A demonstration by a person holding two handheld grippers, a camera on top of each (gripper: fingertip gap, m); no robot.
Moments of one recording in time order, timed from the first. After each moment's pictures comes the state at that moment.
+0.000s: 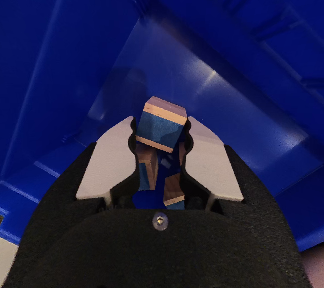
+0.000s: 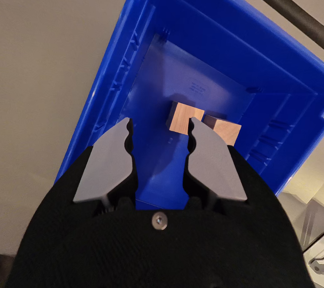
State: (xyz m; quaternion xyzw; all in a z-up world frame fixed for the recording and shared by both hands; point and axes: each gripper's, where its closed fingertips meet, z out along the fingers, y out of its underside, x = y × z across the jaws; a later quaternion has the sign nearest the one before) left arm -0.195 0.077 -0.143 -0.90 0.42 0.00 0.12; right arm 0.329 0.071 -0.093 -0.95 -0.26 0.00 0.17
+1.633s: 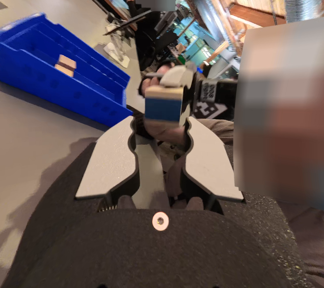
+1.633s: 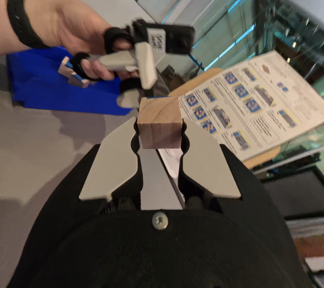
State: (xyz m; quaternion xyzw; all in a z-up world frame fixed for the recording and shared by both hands) left arm 0.078 -0.039 0.087 -0.63 0.36 -0.66 0.19; right arm 0.090 -0.033 0.095 -0.50 -0.55 0.05 0.67
